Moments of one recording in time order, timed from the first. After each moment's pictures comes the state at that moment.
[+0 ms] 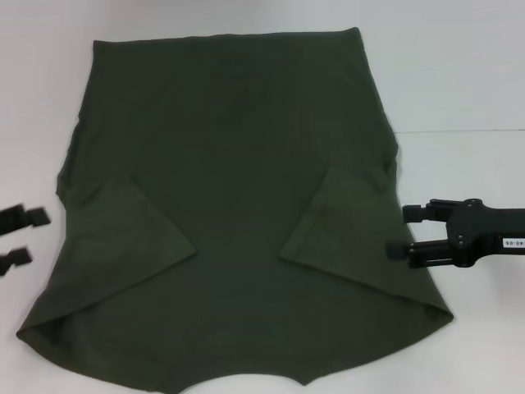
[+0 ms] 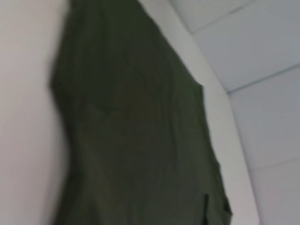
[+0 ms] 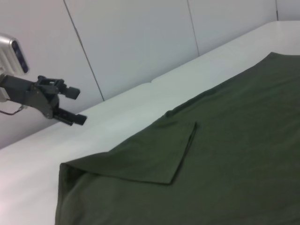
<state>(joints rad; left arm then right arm) -0.52 -1.95 0.11 0.73 2.38 1.63 -2.41 0.61 1.92 -0.75 -0.55 -1.98 -1.50 1.51</state>
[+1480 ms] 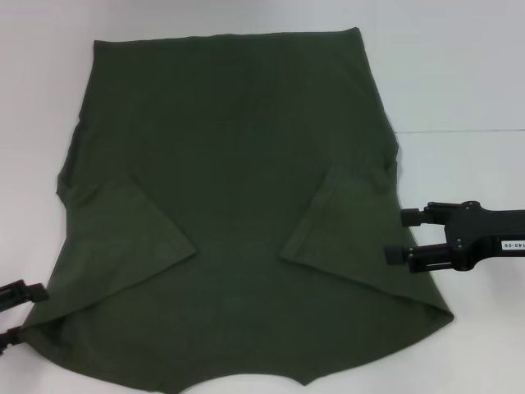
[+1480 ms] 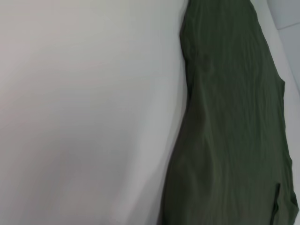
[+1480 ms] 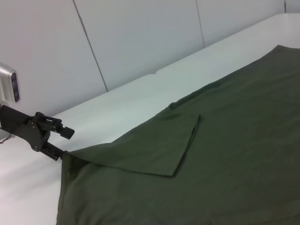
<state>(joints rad) -0.44 -1.98 0.06 0.66 2.52 1.54 -2.42 0.63 1.91 -0.76 -0.53 -2.00 -1.50 1.50</state>
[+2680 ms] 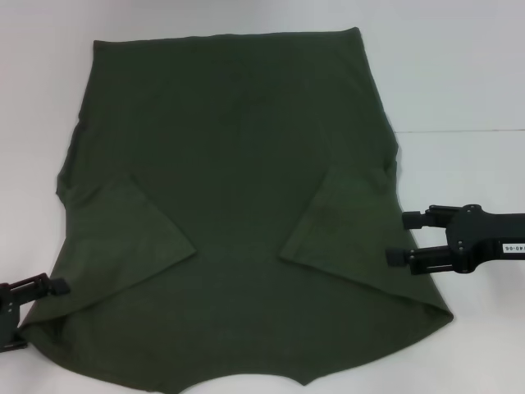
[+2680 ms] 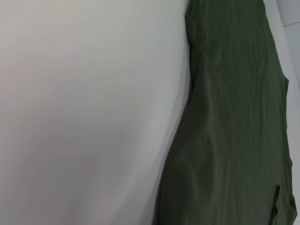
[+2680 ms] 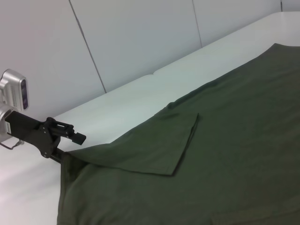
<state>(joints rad) -0.47 -1.97 0.08 0.55 2.51 1.45 -2.45 0.62 1.91 -0.75 -0.53 -2.00 -1.50 1.50</state>
